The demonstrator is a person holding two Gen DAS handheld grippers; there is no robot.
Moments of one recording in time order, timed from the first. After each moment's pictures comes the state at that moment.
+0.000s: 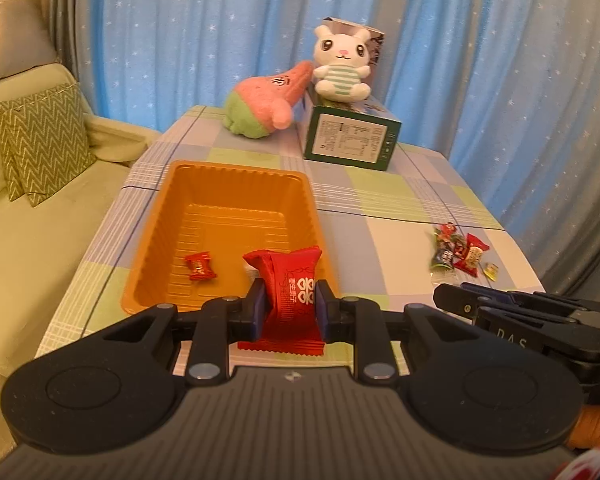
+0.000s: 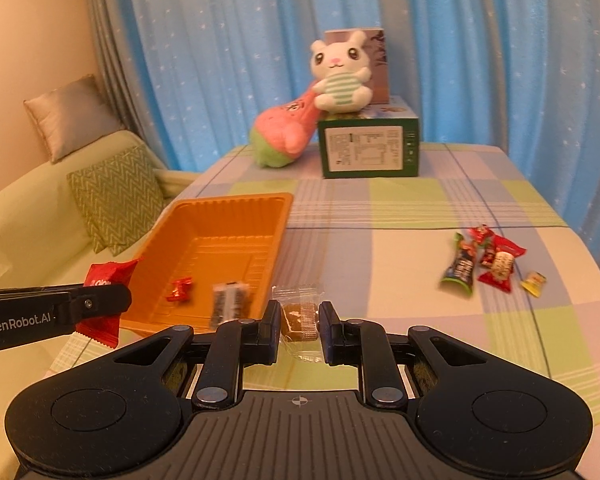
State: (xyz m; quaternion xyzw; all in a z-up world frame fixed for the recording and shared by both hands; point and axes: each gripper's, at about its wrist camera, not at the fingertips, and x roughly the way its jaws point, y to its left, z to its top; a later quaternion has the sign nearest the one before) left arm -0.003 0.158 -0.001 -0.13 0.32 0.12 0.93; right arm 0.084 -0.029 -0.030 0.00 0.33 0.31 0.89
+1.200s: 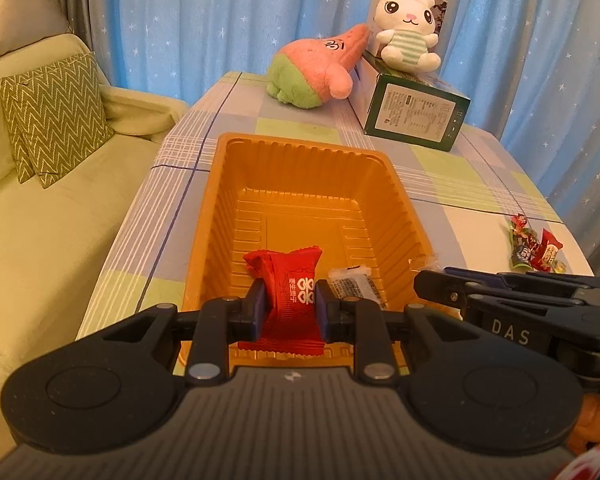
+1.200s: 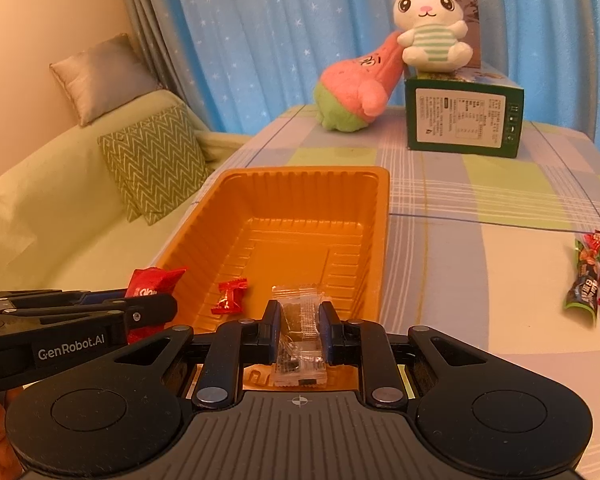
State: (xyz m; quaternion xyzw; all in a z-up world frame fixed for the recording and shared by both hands) left arm 0.054 0.247 -0.054 -0.13 0.37 0.14 0.91; right arm 0.145 0.083 -0.073 -0.02 0.37 0.37 0.85
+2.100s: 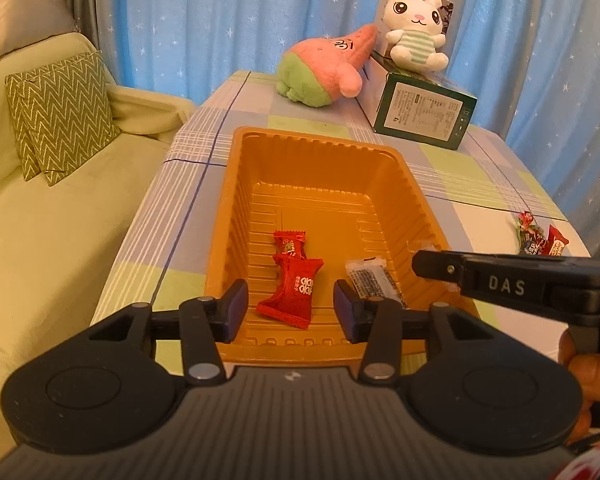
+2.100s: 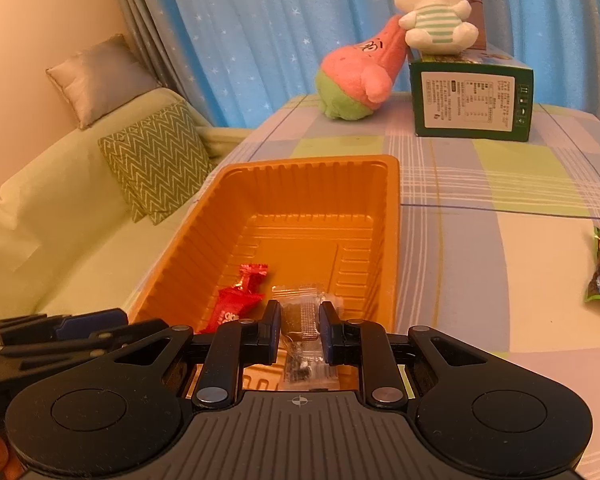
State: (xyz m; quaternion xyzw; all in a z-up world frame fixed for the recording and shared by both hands) left arm 0.038 0.256 -0.059 -0.13 0.36 0.15 0.91; right arm 0.159 0.094 -0.080 0.00 0.39 0.38 0.84
